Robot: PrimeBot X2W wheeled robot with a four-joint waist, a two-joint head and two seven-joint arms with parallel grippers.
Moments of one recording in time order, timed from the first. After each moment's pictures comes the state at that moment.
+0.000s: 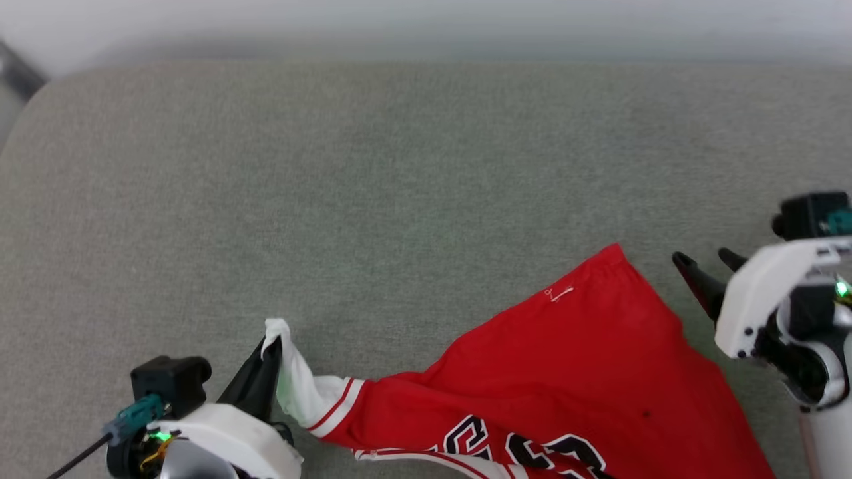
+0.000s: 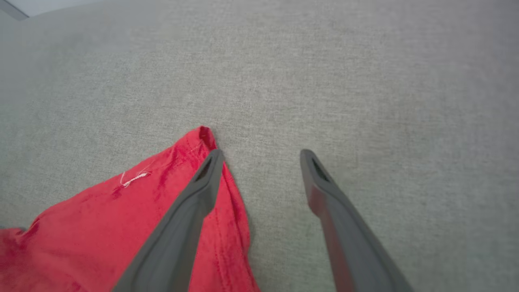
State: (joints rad) left arm 0.04 0.45 -0.36 -0.21 -0.67 0.23 0.07; right arm -0.32 -0.23 -0.04 0.13 0.40 0.13 0.62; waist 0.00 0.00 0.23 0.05
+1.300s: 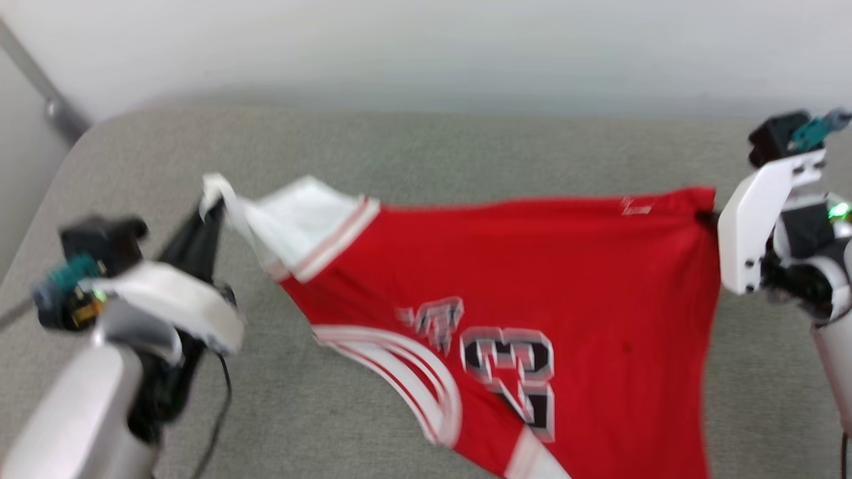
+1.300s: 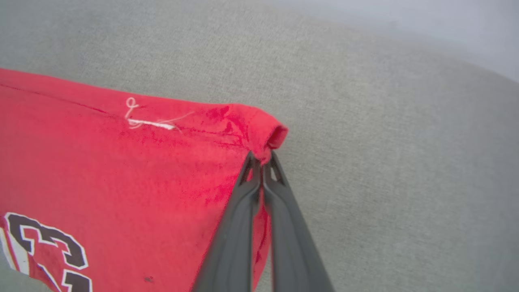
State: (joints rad) left arm -0.32 0.50 -0.32 0.02 -0.66 0.11 0.03; right arm -0.62 -0.38 0.21 0.37 0.46 0.13 0.81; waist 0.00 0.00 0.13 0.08
